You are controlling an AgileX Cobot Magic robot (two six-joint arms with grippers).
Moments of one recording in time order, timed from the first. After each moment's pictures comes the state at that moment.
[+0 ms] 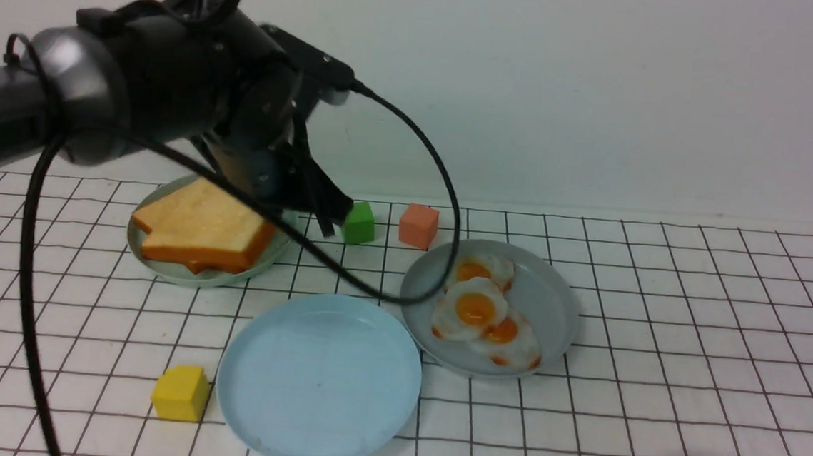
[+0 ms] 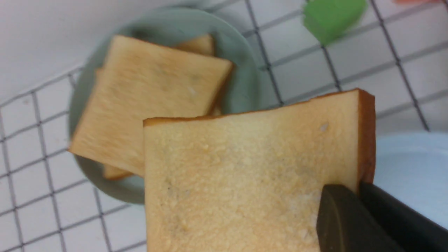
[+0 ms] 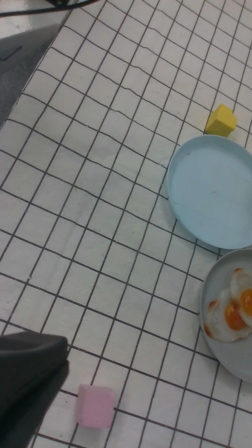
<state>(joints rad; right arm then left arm) 0.22 0.70 -0.95 0.40 1.15 -0.18 -0.53 1.77 -1.42 0.39 0.77 -0.27</state>
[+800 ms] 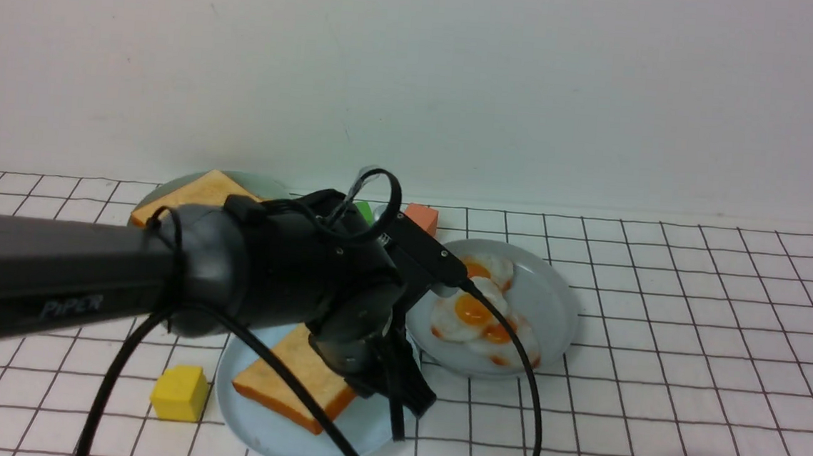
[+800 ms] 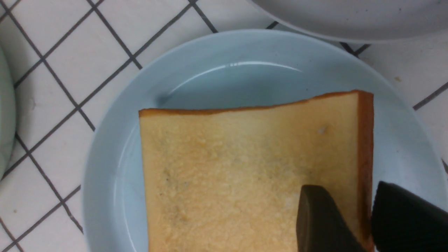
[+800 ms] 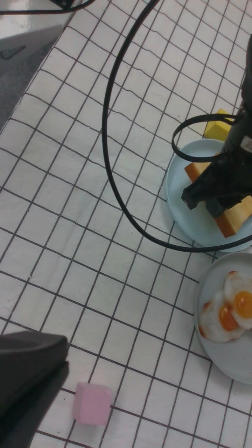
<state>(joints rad) 0.22 0.68 -0.95 0.40 1.16 -0.19 -0.72 1.85 -1.22 0.36 0.60 -0.27</state>
